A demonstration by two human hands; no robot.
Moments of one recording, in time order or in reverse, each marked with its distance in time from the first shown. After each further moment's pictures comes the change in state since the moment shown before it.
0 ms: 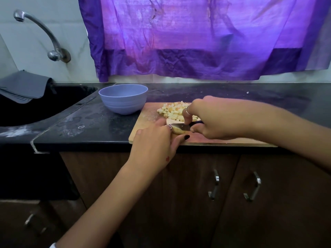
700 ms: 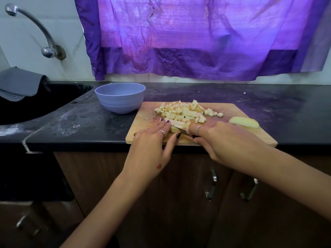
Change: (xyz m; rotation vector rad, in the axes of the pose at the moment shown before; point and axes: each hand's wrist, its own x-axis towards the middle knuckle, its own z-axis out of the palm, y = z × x) left_hand -0.008 -0.014 0.026 -0.299 0.157 0.056; right_hand -0.027 0.008 0.051 -0.102 0.209 -0.034
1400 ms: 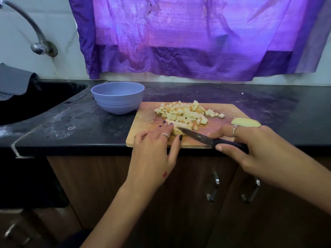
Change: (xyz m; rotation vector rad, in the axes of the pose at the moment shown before) left_hand -0.006 0.002 0.002 0.063 0.016 -0.038; right_hand -0.030 0.008 -0.011 0.375 0.057 0.253
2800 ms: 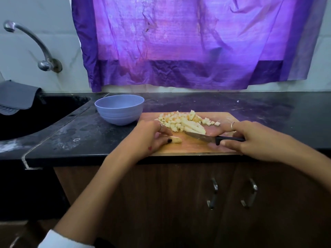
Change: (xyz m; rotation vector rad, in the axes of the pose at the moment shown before) left_hand 0.062 -0.017 -0.040 -0.095 -0.406 0.047; right_hand 0.029 0.026 -0.022 0.025 -0.198 0.079
